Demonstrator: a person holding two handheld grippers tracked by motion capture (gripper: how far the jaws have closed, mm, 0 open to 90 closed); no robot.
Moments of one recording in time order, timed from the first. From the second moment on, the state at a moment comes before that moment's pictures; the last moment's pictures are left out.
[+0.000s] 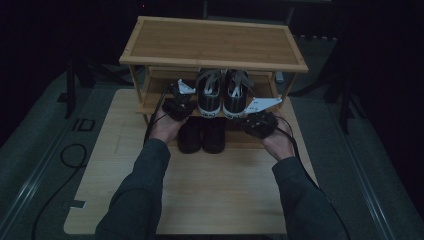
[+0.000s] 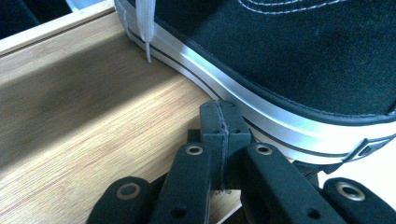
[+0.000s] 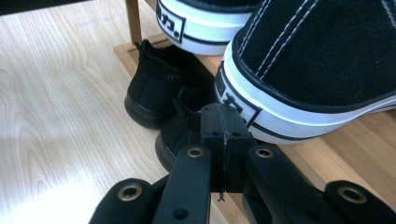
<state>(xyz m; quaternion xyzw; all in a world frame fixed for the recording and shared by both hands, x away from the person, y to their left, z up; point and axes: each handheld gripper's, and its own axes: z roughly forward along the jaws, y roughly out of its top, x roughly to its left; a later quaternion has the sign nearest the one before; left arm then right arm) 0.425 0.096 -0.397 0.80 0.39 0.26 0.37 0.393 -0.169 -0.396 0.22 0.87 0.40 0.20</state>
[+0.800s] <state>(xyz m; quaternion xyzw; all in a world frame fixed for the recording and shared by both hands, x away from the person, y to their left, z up) 0.425 0.092 -0.394 0.80 0.40 0.26 0.36 0.395 -0.170 -0.397 0.23 0.86 0.41 0.20</state>
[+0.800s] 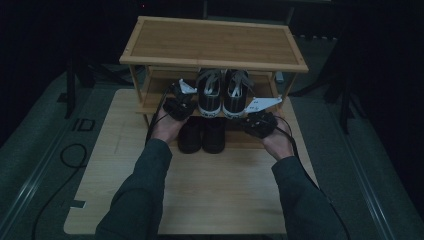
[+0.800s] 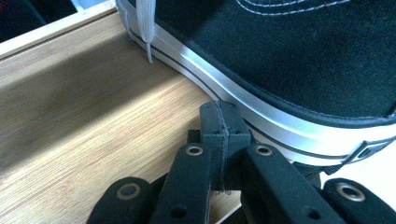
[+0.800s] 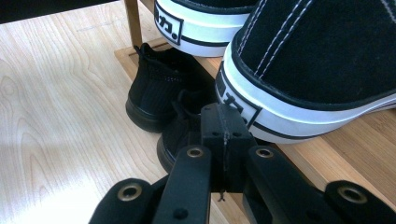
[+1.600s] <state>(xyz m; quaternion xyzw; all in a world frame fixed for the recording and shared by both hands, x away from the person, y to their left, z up) 0.428 0.095 -0.394 0.80 0.40 0.27 0.35 0.389 -0.187 -0.410 0.22 0.87 0.39 0.18</state>
